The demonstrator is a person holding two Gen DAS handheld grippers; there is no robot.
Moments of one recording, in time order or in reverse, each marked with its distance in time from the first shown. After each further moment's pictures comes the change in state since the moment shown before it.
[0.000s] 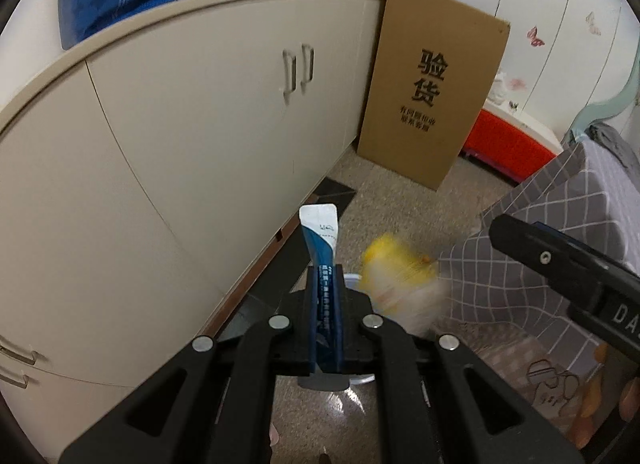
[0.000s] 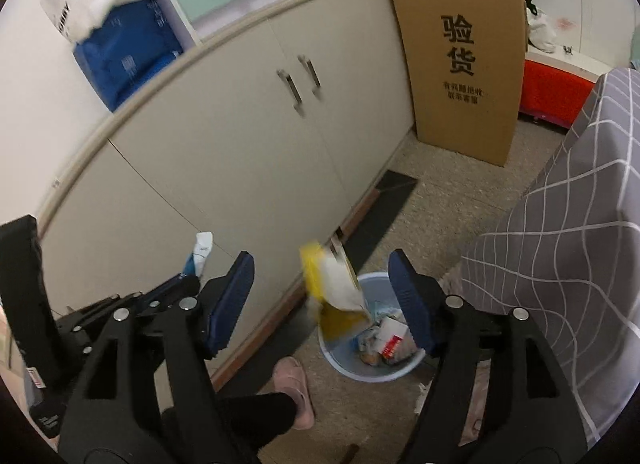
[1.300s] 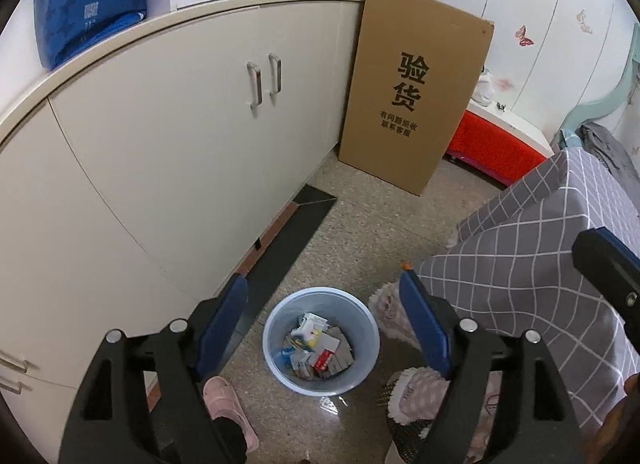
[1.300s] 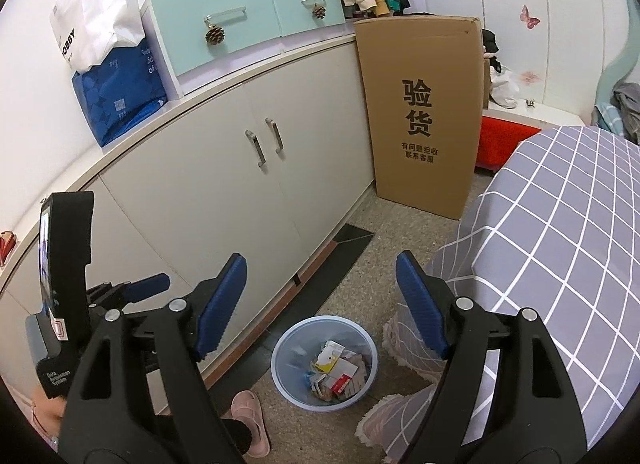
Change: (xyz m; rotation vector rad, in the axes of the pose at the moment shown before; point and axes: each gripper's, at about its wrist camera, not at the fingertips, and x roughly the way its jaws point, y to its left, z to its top) left arm -0.001 -0.053 0.025 0.008 -0.015 -0.036; right arm -0.079 -0.032 0.004 -0.028 -0.212 -0.099
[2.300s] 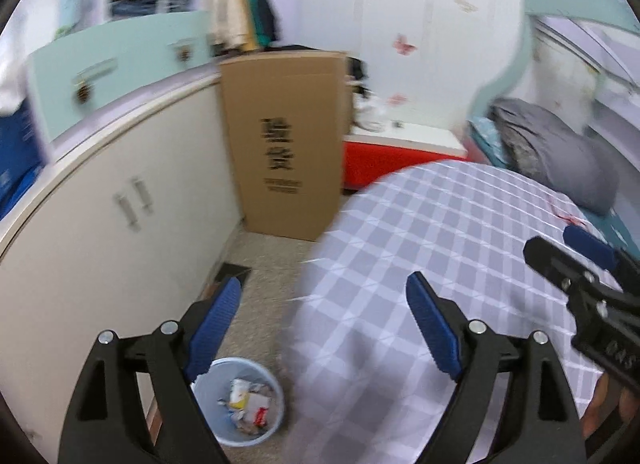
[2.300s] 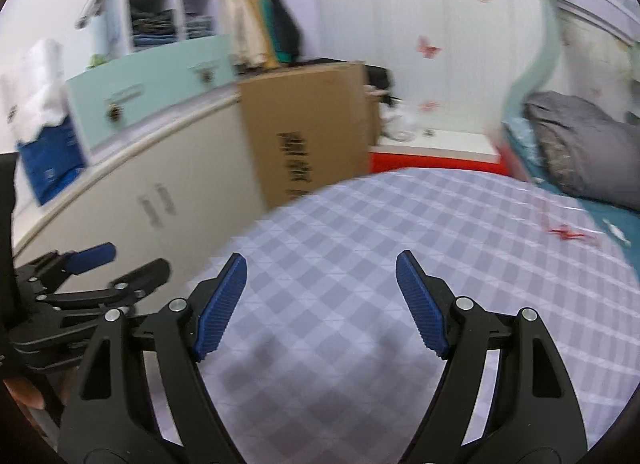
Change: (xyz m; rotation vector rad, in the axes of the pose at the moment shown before) left arm -0.075 -0.263 0.023 0.302 -0.188 -0.165; right arm -0.142 -0.234 0.030 0.101 -0.147 -0.298
